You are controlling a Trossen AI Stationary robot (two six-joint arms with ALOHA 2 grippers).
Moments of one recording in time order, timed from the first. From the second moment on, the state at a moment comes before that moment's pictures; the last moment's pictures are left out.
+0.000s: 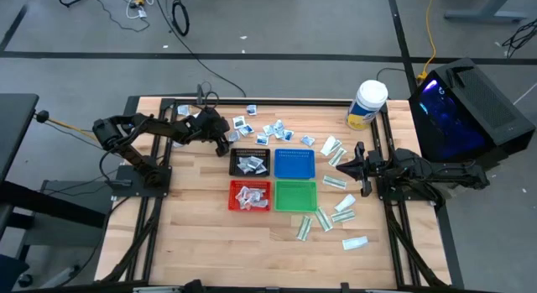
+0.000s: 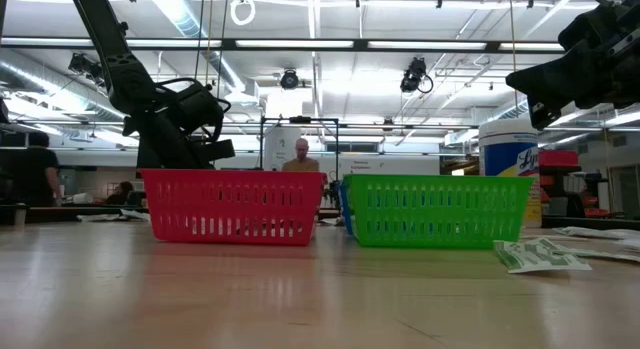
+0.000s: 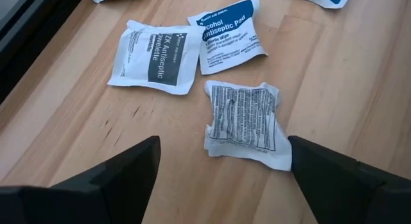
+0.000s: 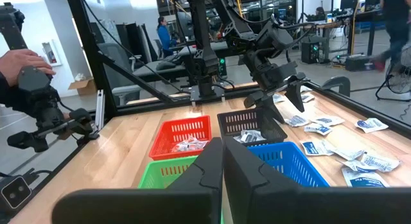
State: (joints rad) left arm 0.69 1.57 0.49 0.26 0.05 0.27; right arm -0.01 0.01 0.02 0.01 -0.01 0.14
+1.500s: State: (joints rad) left arm 0.71 1.58 0.56 0.18 0.17 0.33; right arm 0.00 0.01 0.02 0.01 -0.01 0.14
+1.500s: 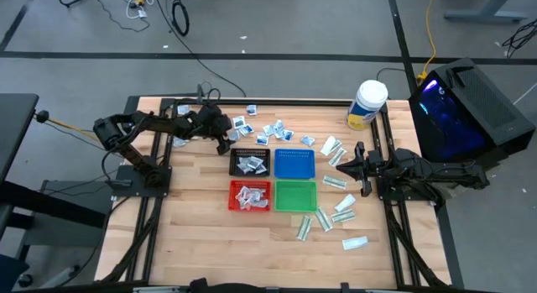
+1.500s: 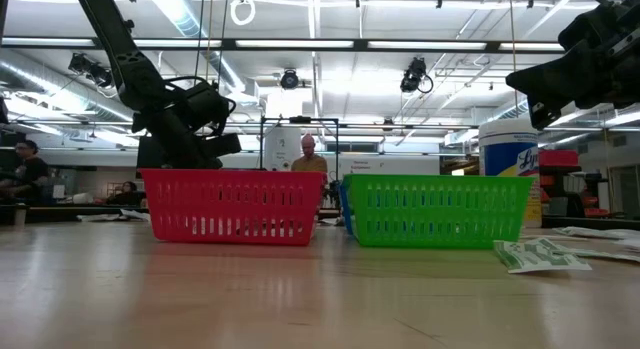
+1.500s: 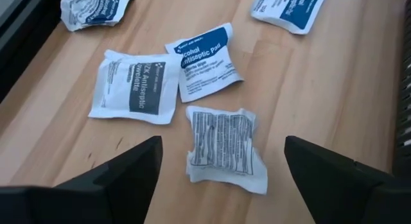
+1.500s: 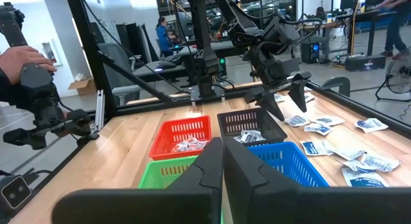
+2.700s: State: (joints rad) left arm 0.69 1.60 0.70 -0.09 0.13 0.31; right arm -0.01 0.01 0.02 0.01 -0.01 0.14
